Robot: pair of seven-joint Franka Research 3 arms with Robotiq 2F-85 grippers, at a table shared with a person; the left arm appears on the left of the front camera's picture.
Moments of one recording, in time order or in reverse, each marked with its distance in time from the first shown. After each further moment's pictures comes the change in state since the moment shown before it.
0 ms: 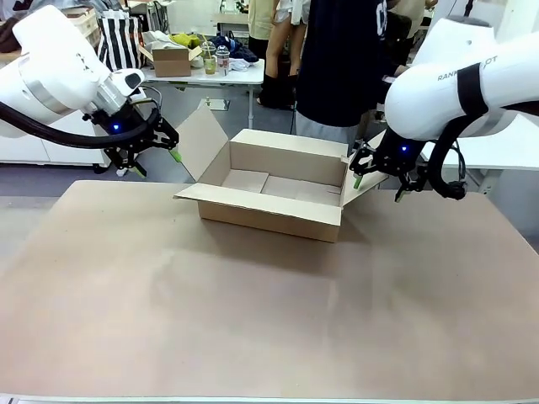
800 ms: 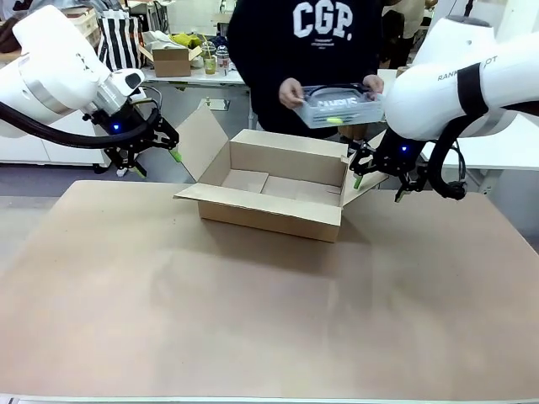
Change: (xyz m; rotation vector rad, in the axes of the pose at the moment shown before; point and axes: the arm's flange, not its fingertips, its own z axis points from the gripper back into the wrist) left arm 0.000 0.000 0.000 0.000 0.000 0.000; right arm 0.000 0.000 0.000 0.000 0.000 0.000
